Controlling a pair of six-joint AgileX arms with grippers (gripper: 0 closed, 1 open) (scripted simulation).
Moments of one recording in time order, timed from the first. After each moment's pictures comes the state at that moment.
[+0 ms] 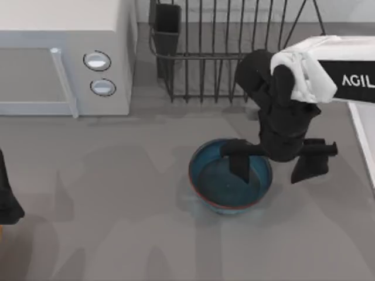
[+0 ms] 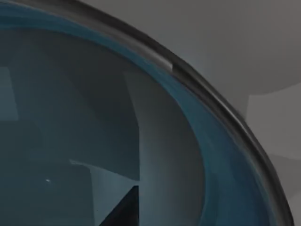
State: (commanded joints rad) left arm 0.00 0.00 0.00 0.00 0.00 0.00; right arm 0.54 2.09 1.43 -0.92 0.00 0.56
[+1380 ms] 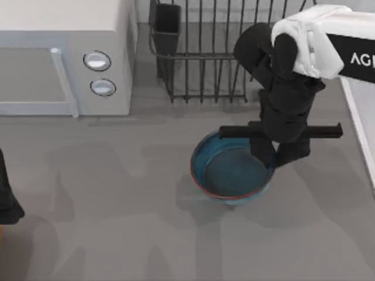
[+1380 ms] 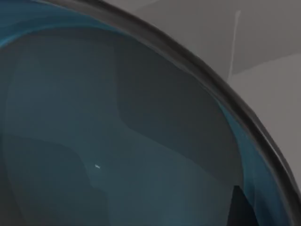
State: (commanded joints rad) left arm 0.00 0.00 0.00 0.00 0.00 0.00; right arm 0.54 2.05 1.56 -1.08 0.00 0.56
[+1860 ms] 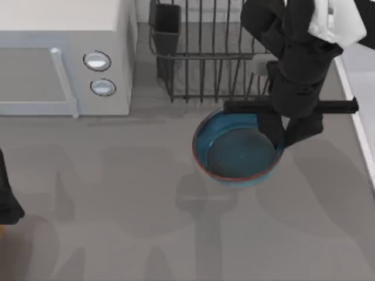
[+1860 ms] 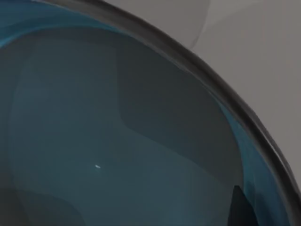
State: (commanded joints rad) left arm 0.00 0.00 0.00 0.00 0.00 0.00; right arm 0.53 2.00 1.71 -1.28 0.00 0.55
